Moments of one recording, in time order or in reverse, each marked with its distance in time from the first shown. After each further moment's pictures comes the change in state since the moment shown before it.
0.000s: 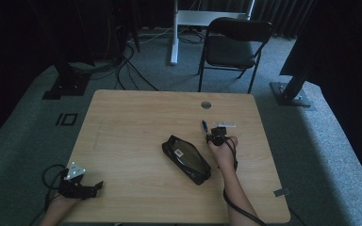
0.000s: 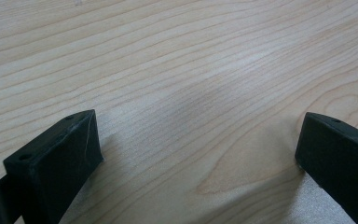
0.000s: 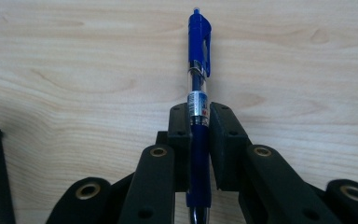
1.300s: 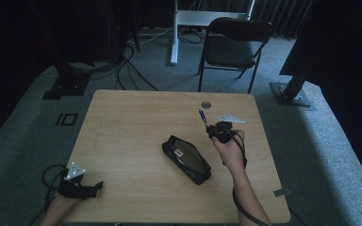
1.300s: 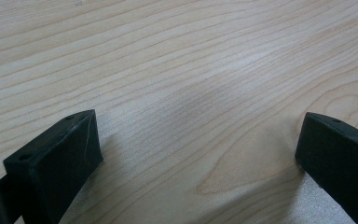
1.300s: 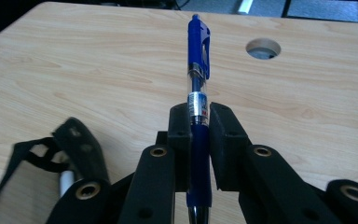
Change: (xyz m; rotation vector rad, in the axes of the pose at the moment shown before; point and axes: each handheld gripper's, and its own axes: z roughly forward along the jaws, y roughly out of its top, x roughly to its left) left arm 0.000 0.000 0.000 0.000 0.000 0.000; right arm 0.017 0.029 -0.075 -0.144 0.117 -0.097
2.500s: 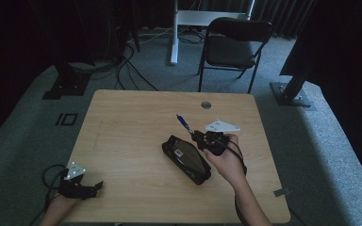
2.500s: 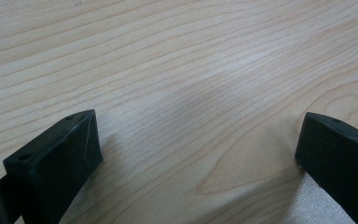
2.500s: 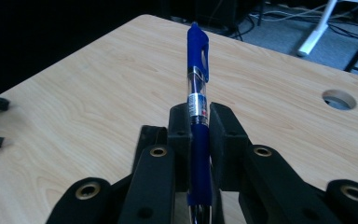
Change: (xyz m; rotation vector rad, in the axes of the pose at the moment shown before) left arm 0.000 0.000 0.000 -0.001 0.000 0.000; right arm 0.061 0.006 -0.058 -0.073 0.214 -0.215
